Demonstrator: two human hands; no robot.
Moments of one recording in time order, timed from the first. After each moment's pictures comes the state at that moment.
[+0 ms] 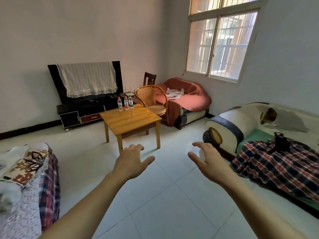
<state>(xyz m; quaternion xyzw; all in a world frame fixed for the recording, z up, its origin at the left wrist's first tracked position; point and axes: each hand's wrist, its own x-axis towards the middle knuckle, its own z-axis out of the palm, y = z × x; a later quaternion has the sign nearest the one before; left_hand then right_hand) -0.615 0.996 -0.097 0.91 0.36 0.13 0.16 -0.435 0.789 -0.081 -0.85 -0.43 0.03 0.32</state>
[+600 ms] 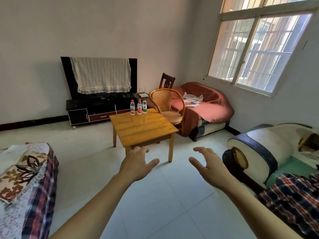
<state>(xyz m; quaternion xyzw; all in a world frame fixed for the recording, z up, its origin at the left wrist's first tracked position) -0.494 1.269 -0.118 0.88 0.41 0.14 0.21 -0.303 1.088 -0.093 -0.82 -0.49 0.04 0.29</state>
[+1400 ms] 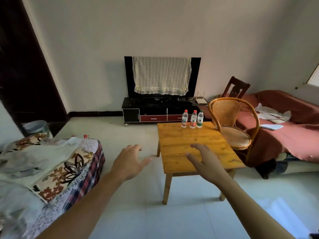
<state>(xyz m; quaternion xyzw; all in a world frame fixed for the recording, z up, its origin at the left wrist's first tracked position) -0.466 1.624 -0.119 0.77 0.59 0.16 0.18 -0.204 1.557 -0.117 -0.71 -0.62 0.15 0.29</state>
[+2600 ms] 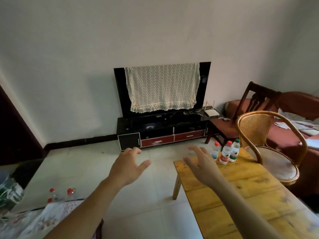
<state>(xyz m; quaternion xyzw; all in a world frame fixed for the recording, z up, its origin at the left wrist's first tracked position) -0.527 2.246 -0.114 0.81 0.53 0.18 0.18 -0.268 2.156 -0.135 -0.74 -0.58 0.14 0.30</state>
